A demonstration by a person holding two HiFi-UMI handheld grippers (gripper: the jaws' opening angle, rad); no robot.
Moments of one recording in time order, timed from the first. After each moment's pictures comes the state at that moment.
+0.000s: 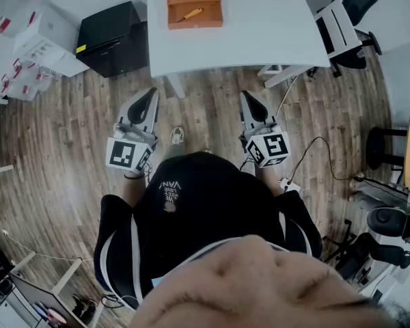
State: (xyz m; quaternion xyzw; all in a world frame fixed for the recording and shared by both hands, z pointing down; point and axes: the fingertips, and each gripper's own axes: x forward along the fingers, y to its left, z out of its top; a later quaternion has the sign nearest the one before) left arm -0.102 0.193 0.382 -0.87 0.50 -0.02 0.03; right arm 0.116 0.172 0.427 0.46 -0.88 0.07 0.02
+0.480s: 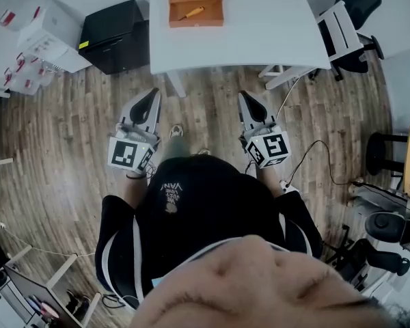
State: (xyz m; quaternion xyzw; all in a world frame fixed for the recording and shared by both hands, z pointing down) left arm -0.085 0.207 0.384 -0.86 0.51 -0.01 0.02; right arm 0.123 0.181 0.426 0.44 -0.90 0.06 0.01
